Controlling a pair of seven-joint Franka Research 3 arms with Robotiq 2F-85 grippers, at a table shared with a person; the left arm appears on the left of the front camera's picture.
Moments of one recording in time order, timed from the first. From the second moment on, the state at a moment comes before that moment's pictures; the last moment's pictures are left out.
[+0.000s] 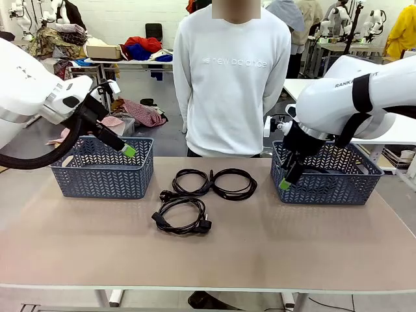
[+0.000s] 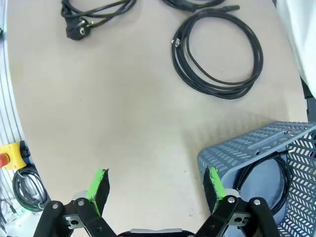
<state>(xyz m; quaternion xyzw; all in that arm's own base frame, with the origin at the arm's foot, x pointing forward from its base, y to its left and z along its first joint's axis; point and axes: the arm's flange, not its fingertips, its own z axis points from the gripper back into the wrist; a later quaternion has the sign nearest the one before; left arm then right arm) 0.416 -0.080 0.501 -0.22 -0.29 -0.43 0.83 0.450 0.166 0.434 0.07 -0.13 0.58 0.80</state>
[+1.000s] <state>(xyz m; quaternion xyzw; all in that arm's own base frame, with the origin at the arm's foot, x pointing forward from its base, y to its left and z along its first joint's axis) 0.416 -0.080 0.501 -0.22 -0.29 -0.43 0.83 0.451 0.165 0.434 0.07 -0.13 0.58 0.80</state>
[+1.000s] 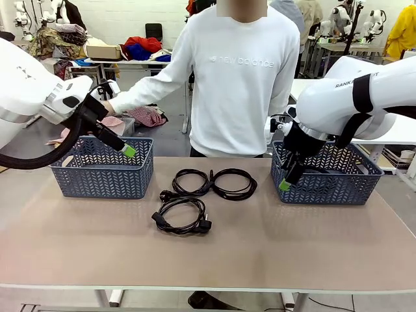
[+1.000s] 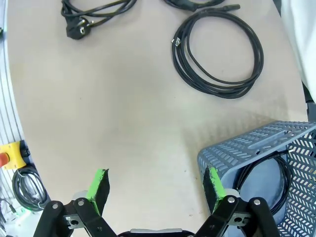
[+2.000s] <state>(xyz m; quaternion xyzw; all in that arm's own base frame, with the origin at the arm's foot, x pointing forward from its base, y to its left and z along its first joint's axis) 0.416 -0.080 0.501 -0.22 -0.29 -0.43 0.83 0.451 0.165 0.434 0.07 -0.13 0.58 0.80</state>
